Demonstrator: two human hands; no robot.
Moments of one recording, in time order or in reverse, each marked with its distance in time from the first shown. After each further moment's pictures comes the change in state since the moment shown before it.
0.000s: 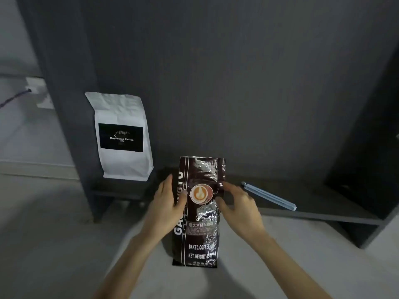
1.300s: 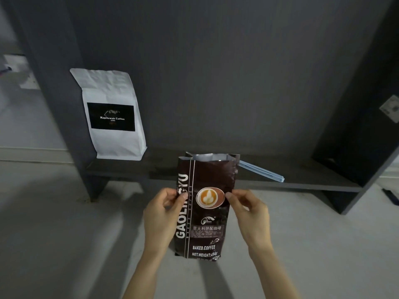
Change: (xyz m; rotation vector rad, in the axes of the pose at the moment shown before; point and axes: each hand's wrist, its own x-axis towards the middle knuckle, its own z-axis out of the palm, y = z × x) left_hand -0.069 0.007 0.019 -0.311 0.210 -0.102; right_hand -0.064 0.029 0.008 0.627 0.283 0.251
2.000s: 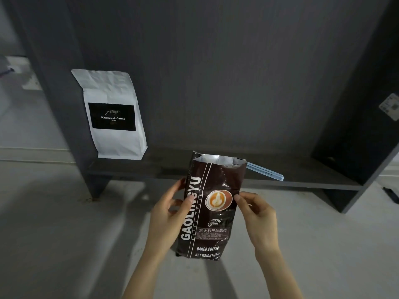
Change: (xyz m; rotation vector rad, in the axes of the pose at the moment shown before) left_hand -0.007 -0.003 -0.002 -0.175 -0.215 0.015; right_hand -0.005 0.004 -0.013 0.054 0.011 0.023
